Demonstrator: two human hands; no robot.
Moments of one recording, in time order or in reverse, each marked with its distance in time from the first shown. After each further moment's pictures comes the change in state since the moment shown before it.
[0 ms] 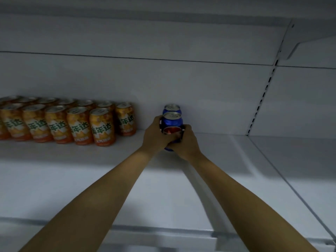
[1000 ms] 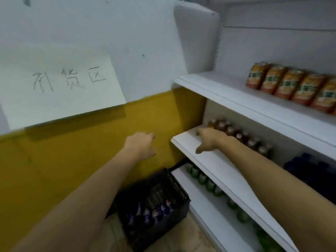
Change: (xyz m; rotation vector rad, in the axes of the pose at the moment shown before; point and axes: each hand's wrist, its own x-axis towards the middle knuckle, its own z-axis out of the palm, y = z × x) left_hand -0.537 -0.148 -0.477 1.121 0.036 -0.815; right_hand -0.380 -0.273 0.347 -0.872 -1.050 -0.683
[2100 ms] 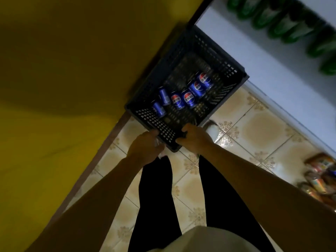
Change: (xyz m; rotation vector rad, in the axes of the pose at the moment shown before) left_hand 0.120 -0.148 0.413 -0.381 -0.898 -0.232; right_hand 0.243 -0.139 0.449 0.823 -0.786 0.298
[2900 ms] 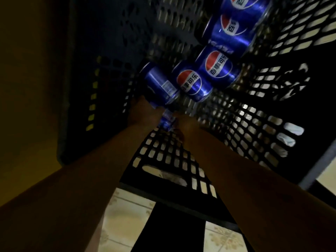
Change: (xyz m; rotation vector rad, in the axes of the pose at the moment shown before) left_hand 0.455 -0.123 0.108 -0.005 0.083 -0.064; right_hand 0.444 0.049 0.162 1.458 0.109 0.440
